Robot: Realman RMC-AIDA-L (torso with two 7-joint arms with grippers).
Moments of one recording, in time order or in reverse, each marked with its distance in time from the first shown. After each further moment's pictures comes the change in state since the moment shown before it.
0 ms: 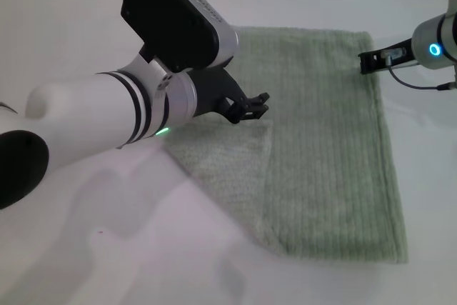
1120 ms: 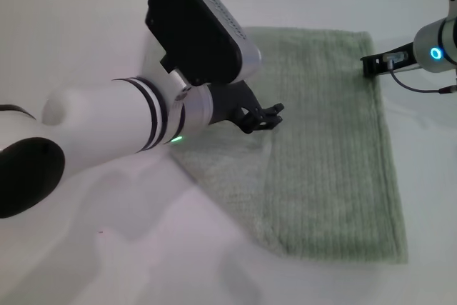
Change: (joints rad) left arm -0.018 -0.002 0.038 0.004 -0.003 -0.001 0.048; right arm 0.002 -0.001 0.000 -0.019 -0.013 -0.009 0.003
